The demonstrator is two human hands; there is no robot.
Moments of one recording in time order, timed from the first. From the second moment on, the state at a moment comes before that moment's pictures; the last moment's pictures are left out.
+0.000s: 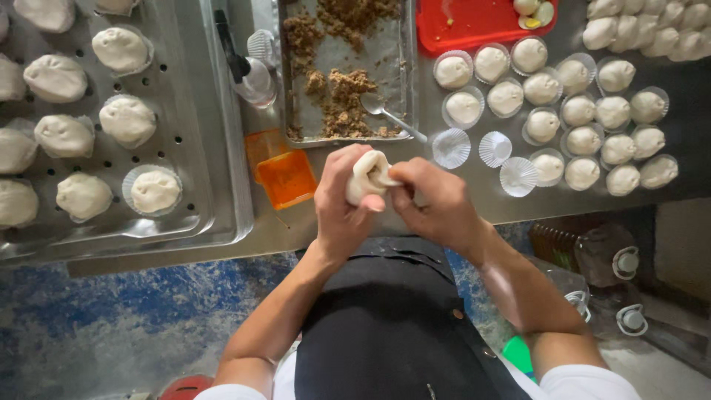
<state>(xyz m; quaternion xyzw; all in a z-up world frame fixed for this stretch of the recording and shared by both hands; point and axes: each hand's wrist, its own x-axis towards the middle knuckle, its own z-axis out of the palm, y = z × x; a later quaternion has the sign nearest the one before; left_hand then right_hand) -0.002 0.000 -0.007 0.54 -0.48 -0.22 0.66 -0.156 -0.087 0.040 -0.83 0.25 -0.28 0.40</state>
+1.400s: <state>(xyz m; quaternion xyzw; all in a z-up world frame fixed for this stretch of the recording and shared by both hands) 0.011 -0.009 -0.046 0.56 -0.46 -0.49 0.49 -0.178 -0.111 -0.015 -0.87 0.27 -0.12 0.39</state>
